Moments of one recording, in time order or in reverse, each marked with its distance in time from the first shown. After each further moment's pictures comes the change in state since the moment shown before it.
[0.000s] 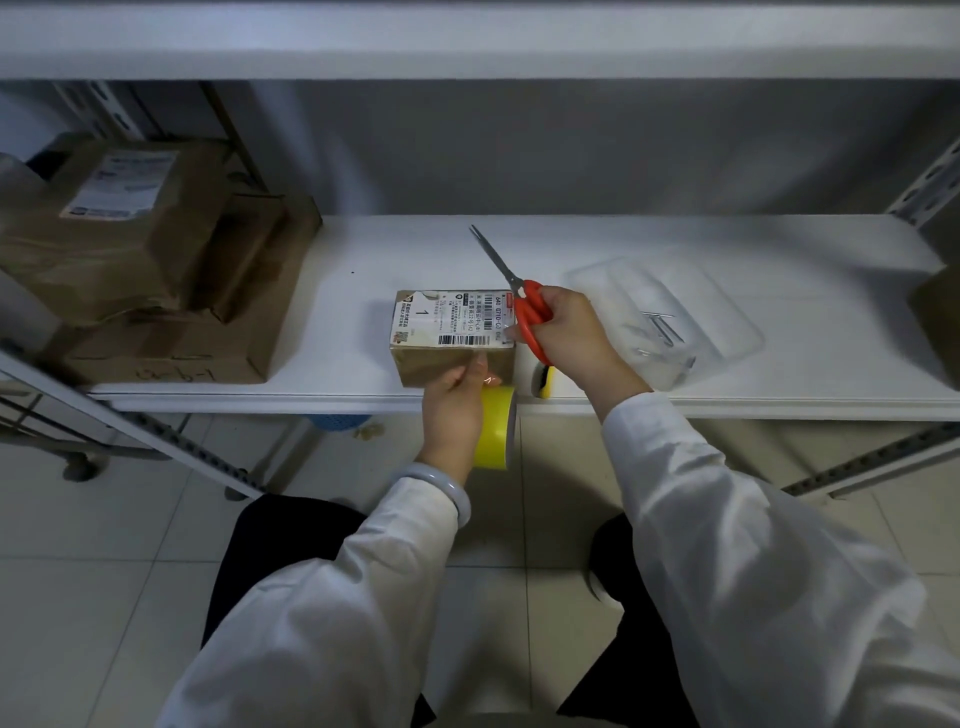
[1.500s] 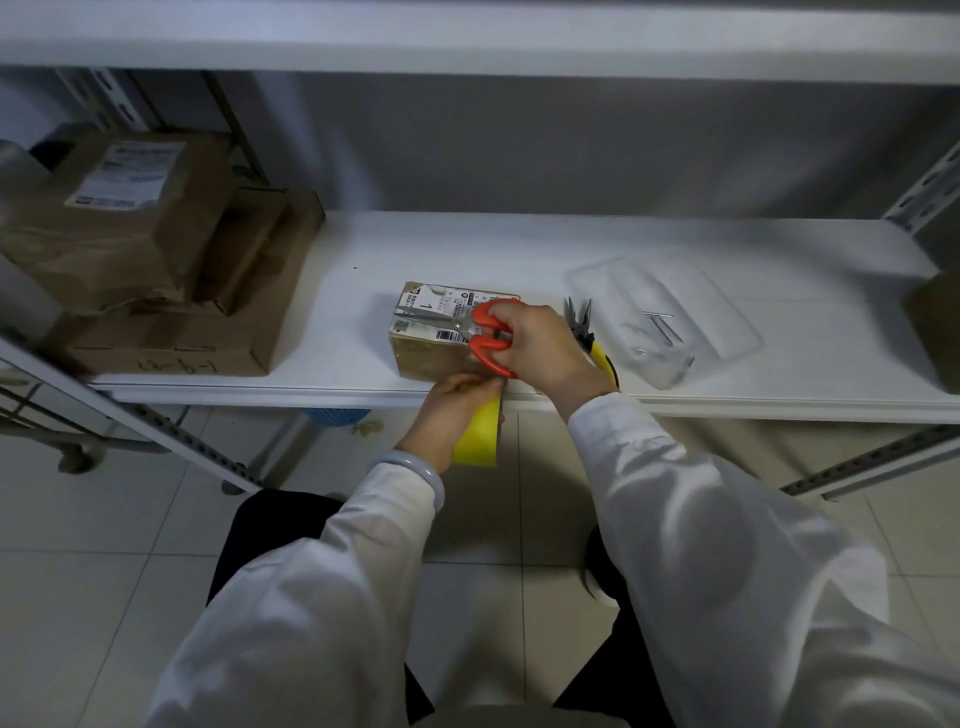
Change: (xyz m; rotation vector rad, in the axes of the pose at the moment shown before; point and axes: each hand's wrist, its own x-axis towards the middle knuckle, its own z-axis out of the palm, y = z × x) left_hand 0.006 -0.002 -0.016 -0.014 -0.249 -0.167; right_hand -0.013 -0.004 0.022 -0.476 -0.072 -0.310
